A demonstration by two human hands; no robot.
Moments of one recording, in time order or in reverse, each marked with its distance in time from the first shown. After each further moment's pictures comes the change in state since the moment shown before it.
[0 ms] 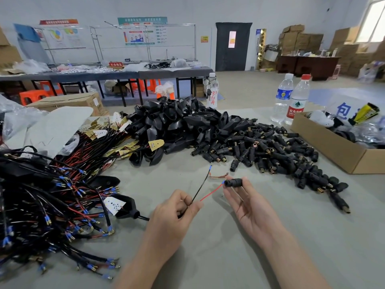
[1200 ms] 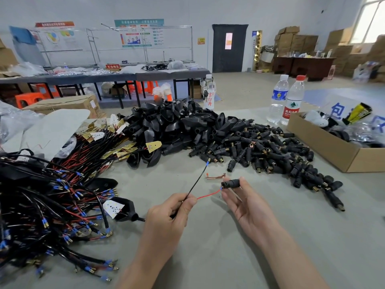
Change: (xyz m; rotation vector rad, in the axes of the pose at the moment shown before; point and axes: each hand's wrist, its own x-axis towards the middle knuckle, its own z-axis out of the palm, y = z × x) left_hand -0.003 0.002 0.002 -0.122 0.102 0.040; right_hand 0.002 0.001 -0.004 -0.081 0.001 -0.037
